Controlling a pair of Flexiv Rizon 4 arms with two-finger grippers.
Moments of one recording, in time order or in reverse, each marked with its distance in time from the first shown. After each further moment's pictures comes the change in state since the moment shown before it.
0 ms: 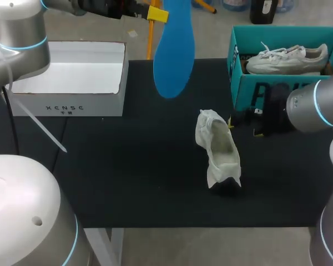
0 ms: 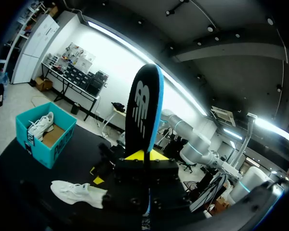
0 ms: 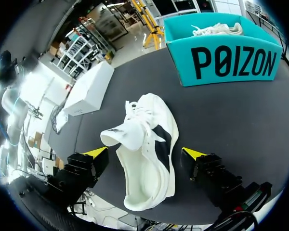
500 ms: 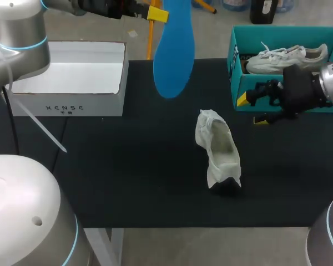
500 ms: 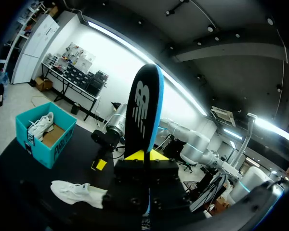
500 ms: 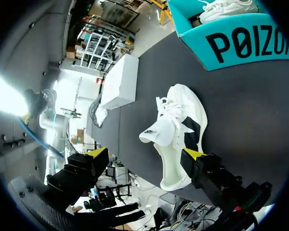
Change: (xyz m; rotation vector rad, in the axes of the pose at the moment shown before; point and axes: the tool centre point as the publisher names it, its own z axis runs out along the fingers) left arm 0.000 0.000 0.000 0.000 0.000 0.000; right arm 0.024 0.029 -0.049 0.238 0.386 0.179
